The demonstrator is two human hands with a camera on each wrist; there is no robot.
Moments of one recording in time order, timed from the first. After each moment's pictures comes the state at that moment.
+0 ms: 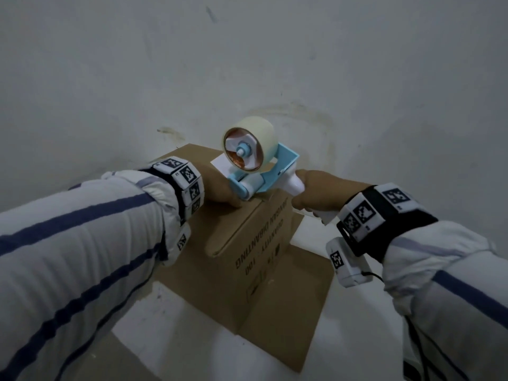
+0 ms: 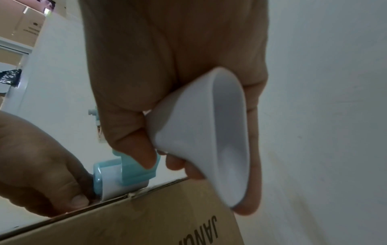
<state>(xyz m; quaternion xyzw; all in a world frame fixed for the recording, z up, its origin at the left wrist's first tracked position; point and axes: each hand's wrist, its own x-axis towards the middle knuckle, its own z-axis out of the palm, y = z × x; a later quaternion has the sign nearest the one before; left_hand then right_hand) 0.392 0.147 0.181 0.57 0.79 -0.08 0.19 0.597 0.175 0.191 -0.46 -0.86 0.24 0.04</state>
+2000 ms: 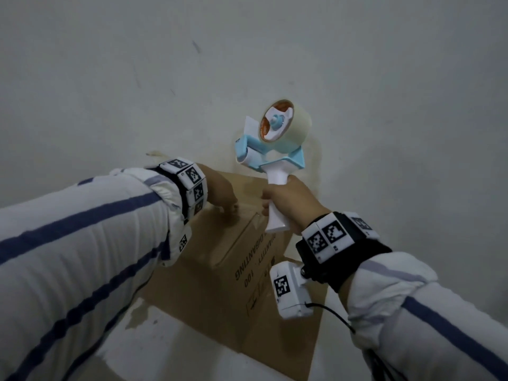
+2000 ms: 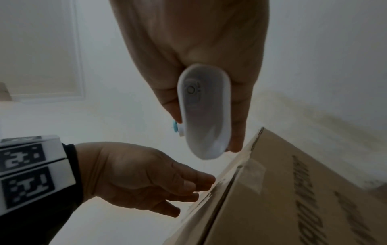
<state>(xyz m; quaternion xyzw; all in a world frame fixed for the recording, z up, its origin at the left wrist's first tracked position) 0.418 0.123 0.228 0.62 0.74 -0.23 0.10 0.548 0.145 0.181 -0.49 -0.59 0.52 0.37</state>
